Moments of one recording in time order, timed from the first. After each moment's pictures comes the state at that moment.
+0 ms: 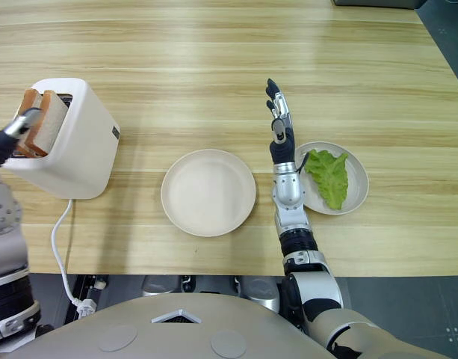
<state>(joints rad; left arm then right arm) 0.16 0.46 0.51 -0.37 0.76 0.05 0.09 -0.29 -0.07 -0.01 0.61 -0.11 -0.78 -0.05</state>
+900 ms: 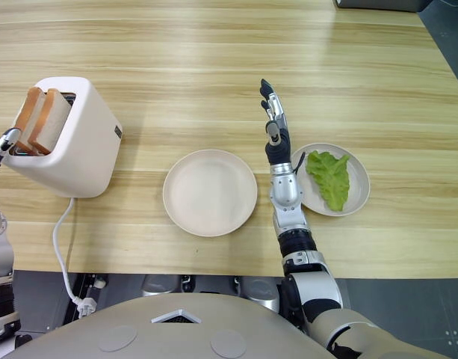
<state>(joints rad) 0.17 0.54 0.39 -0.17 0.71 0.18 0.08 -0.29 -0.08 0.01 0.61 -0.12 -0.80 -0.06</state>
